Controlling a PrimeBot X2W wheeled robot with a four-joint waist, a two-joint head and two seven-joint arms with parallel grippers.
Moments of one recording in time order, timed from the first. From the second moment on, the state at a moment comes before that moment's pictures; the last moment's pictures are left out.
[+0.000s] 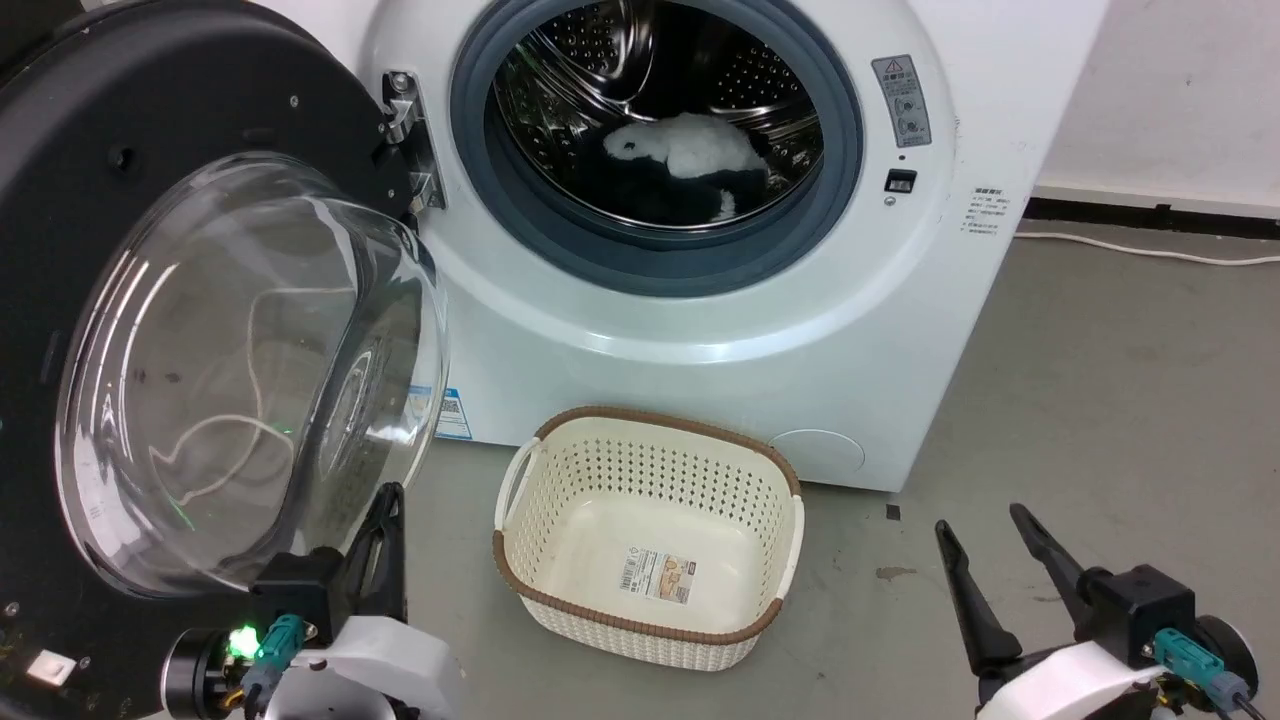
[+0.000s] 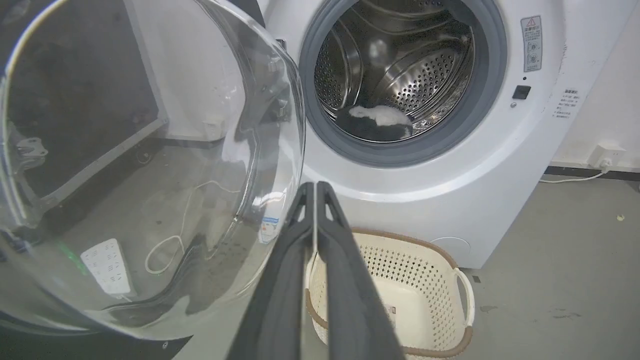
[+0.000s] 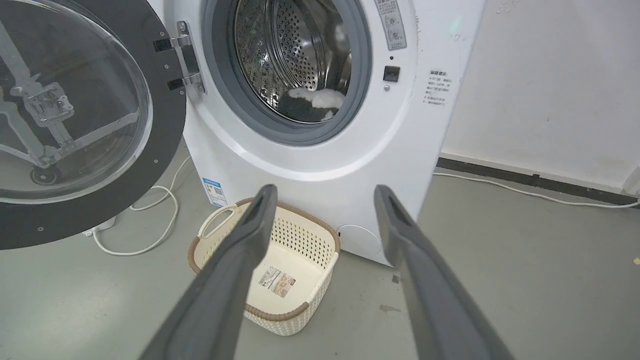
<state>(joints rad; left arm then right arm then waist) -0.01 0.05 -0.02 0.01 -0.07 0.00 -0.03 0.03 -0.05 0.01 0.01 0.06 0.13 -0.04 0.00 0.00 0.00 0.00</state>
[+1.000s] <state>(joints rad) -0.06 0.05 0.27 -0.20 -0.27 0.00 -0.10 0.08 -0.05 0.00 0.05 0.16 0.13 -0.10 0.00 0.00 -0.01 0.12</state>
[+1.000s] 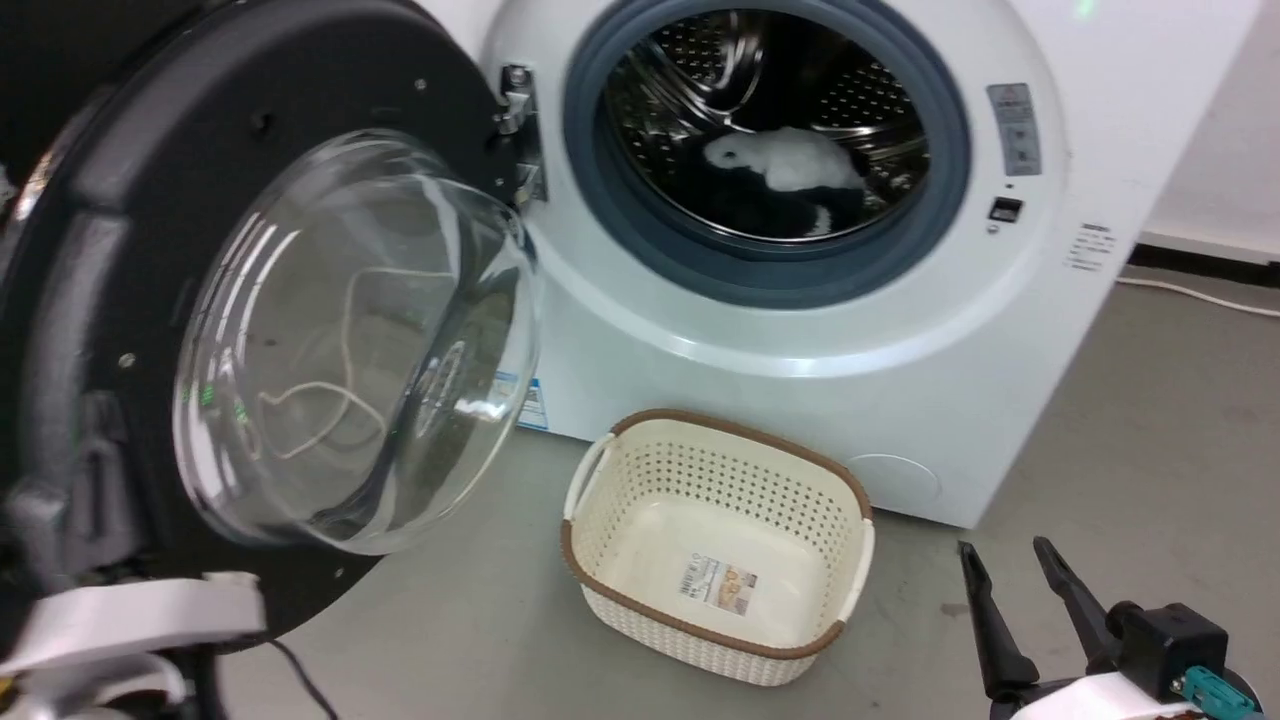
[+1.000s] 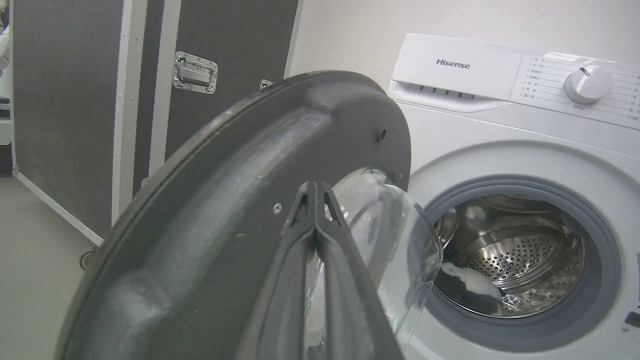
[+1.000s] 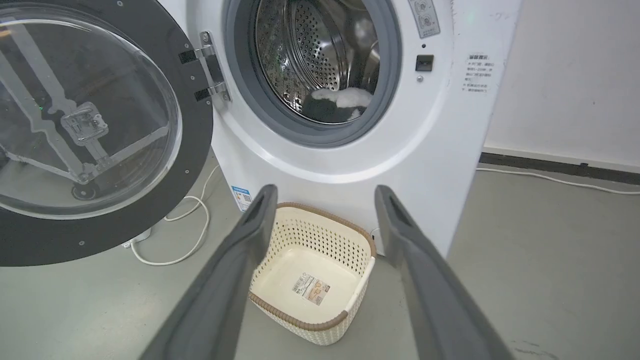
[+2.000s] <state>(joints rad) -0.24 0.41 0.42 0.29 -0.44 -0.08 0.13 0.06 -0.05 -0.01 0.07 0.20 0.13 -0.16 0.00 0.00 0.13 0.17</state>
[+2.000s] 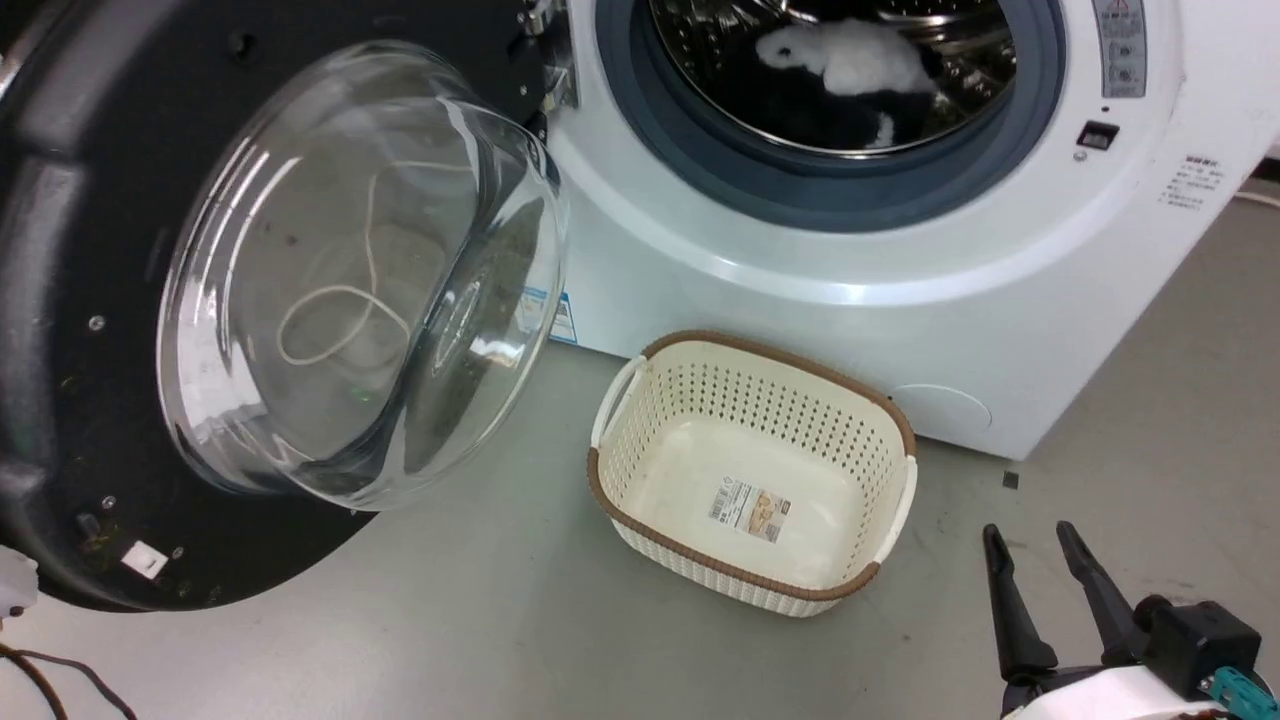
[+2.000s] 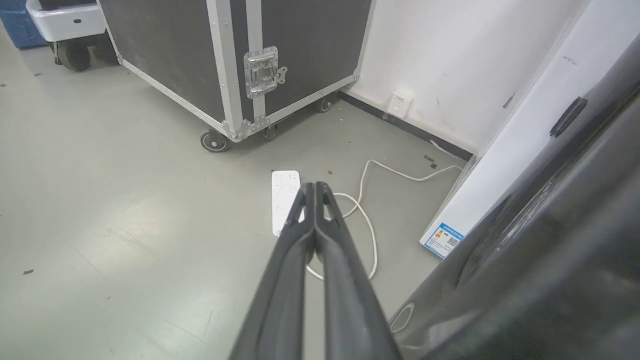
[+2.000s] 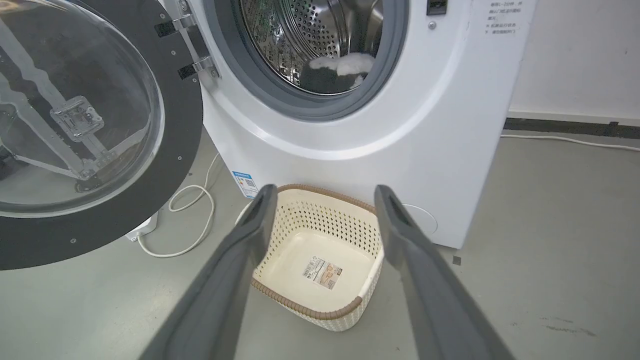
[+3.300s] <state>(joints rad) -0.25 0.76 -0.46 -0.32 -1.15 -0.12 0.38 0.05 -0.05 -0.05 0.12 0.35 0.13 -0.25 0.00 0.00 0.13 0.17</state>
